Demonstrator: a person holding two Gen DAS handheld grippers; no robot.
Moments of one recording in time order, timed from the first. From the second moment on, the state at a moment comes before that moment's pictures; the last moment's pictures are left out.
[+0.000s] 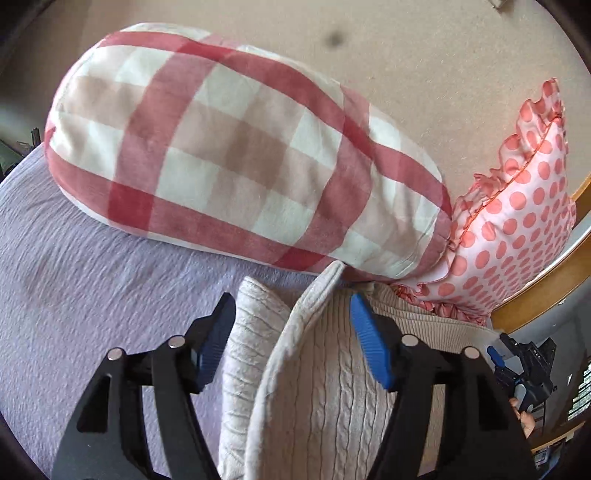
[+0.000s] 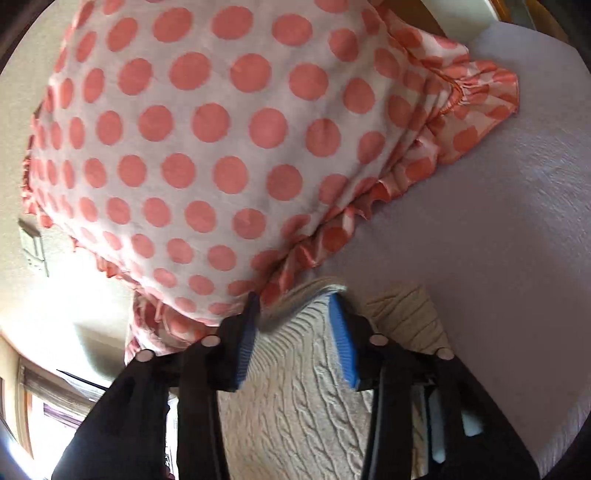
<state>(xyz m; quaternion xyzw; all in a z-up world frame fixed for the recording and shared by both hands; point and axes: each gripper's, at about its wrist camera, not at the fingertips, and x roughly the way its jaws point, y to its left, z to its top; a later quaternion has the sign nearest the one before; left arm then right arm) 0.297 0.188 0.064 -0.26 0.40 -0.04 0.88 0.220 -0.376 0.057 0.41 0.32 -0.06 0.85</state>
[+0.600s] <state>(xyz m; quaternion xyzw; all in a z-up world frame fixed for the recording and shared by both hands) 0.264 0.177 0.007 -0.35 0.45 -0.12 0.81 0.181 -0.337 0.027 0.36 0.31 0.00 0.88</state>
